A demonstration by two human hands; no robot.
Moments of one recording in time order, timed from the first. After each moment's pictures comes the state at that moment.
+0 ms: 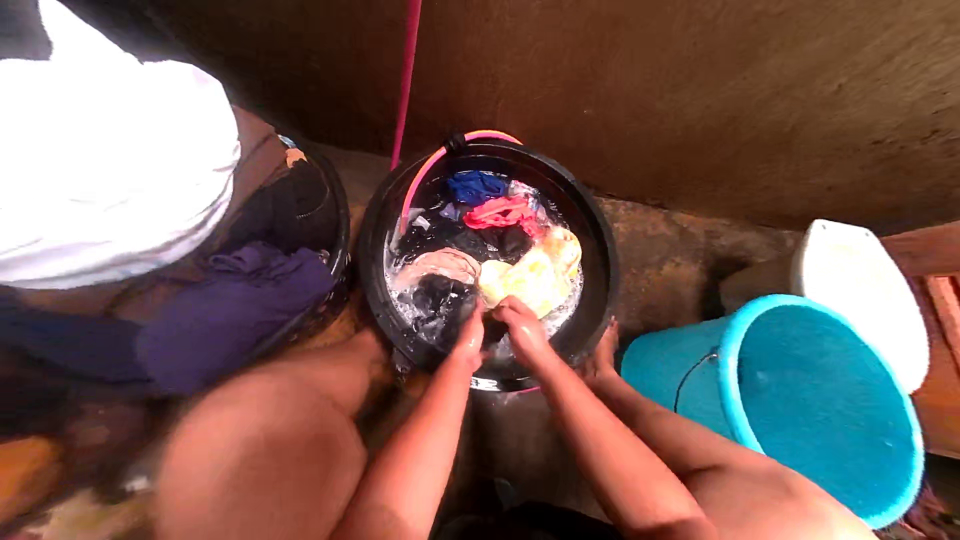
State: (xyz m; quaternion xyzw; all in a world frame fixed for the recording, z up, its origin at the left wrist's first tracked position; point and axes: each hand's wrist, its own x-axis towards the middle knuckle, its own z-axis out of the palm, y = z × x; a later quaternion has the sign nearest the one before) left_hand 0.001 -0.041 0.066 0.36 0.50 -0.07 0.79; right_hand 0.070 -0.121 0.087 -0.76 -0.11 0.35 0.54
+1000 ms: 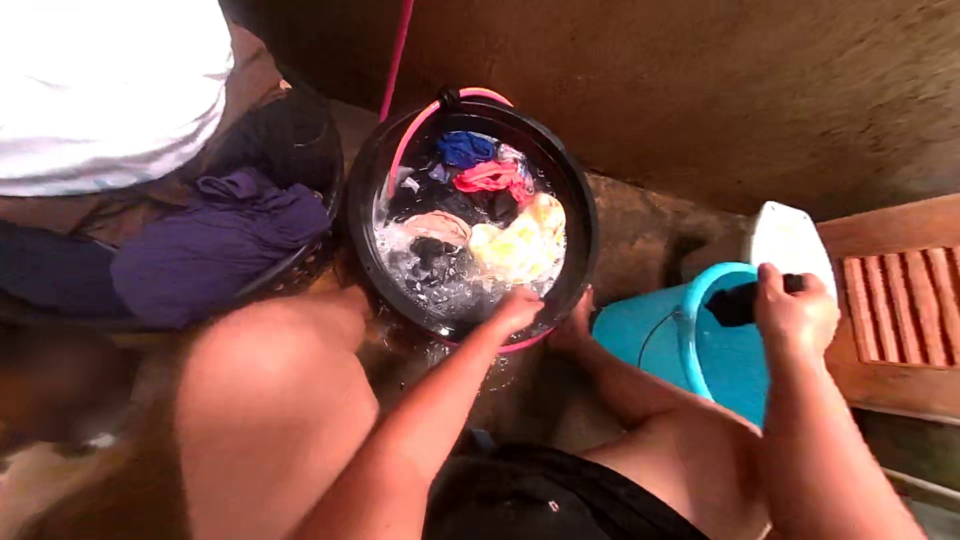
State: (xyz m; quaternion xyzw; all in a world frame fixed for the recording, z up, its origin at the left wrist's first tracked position) left_hand 0.017 -0.100 0.087 0.68 0.22 -0.17 0.68; right_hand 0.187 -0.359 0.285 -0.99 0.04 -0.03 0.09
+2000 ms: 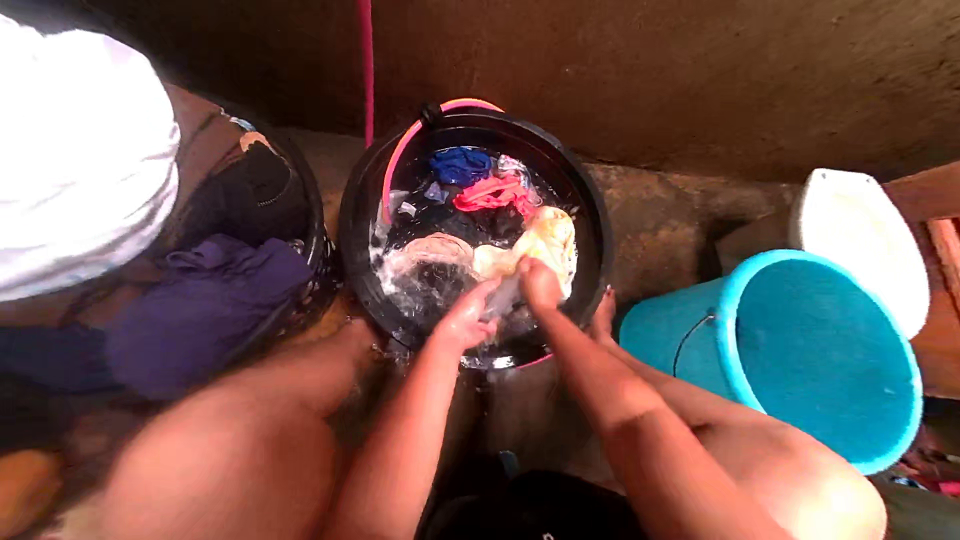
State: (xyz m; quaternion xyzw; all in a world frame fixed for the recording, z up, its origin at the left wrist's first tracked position) left_hand -0.002 -0.027 0.117 0.34 0.43 -0.12 0.83; right_hand 0.123 -0.130 0.078 -0.95 -0.08 0.22 0.18
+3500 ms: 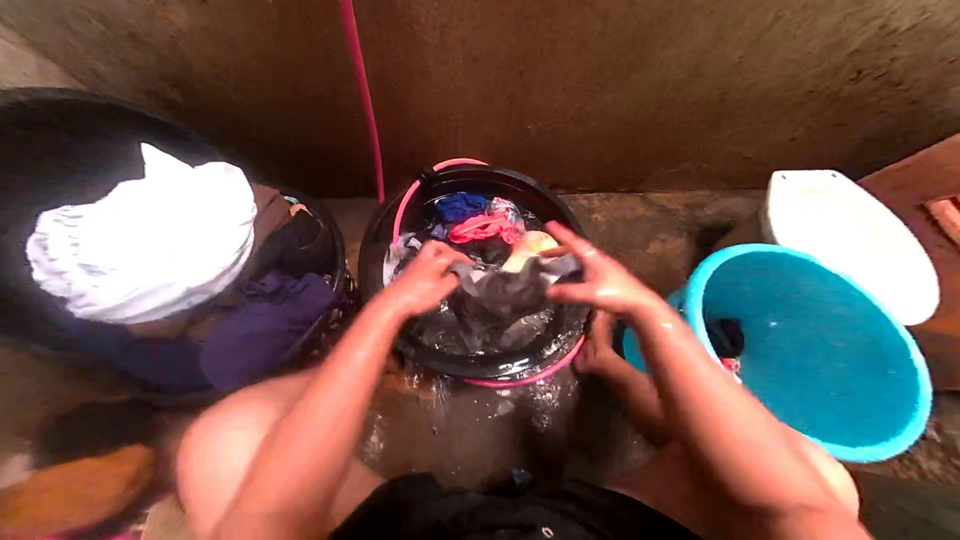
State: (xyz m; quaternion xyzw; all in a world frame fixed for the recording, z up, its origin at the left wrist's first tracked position) left_hand -0.021 0.045 0.239 0.92 0.08 -0.03 0.38; right_hand 0.142 -0.225 0.242 -0.78 -0.35 0.30 0.42
